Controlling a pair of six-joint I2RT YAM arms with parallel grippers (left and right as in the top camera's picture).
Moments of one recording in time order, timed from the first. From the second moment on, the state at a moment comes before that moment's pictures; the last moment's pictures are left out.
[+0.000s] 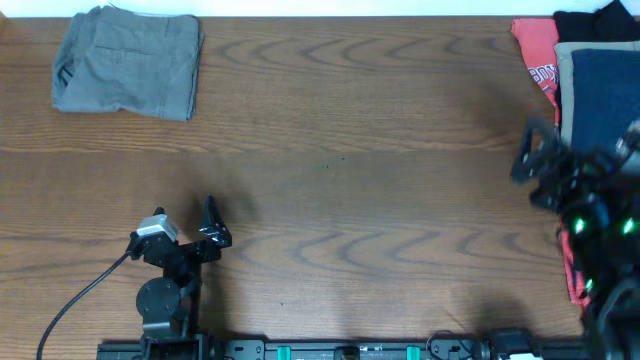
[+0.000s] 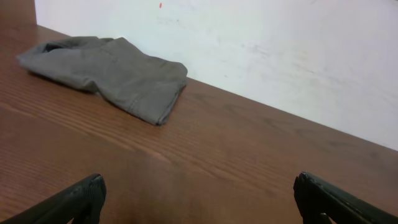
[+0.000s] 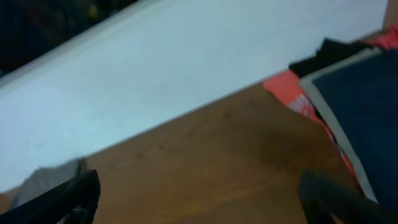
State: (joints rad) left arm 0.05 0.01 0.02 -0.11 -0.01 -0.34; right arm 0.08 0.72 1.16 -0.75 0.10 0.49
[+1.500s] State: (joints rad) left arm 0.05 0.01 0.02 -0.12 -0.01 -0.33; right arm -0.03 0.01 0.01 -0.07 -0.03 0.15
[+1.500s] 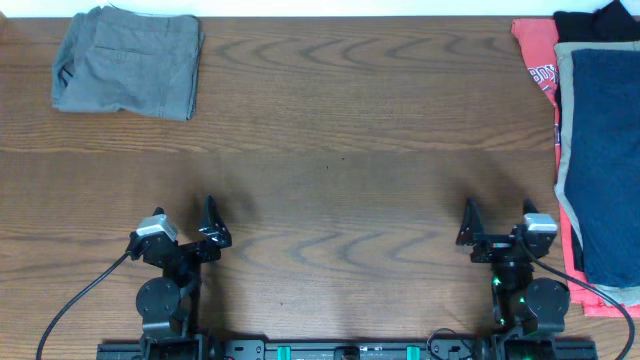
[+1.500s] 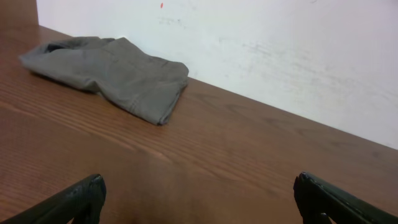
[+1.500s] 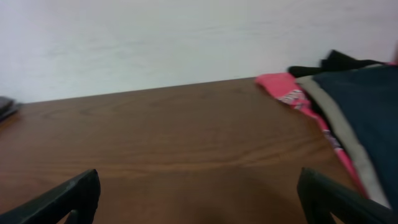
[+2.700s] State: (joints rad) left arm 0.05 0.01 0.02 -0.12 -0.01 -0.33; right arm -0.15 0.01 0.01 -0.07 -0.02 0.12
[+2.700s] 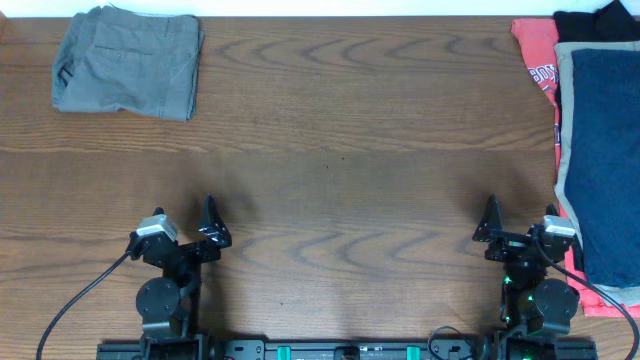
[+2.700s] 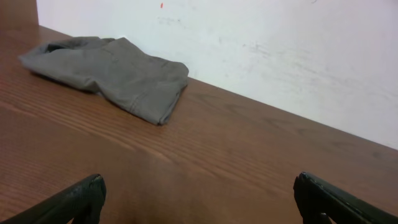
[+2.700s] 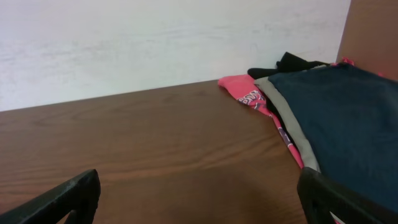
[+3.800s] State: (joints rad) left arm 0.05 0.01 0.02 -0.12 -0.01 -0.33; right arm -0.15 0.01 0.01 -0.07 -0.02 -0.05
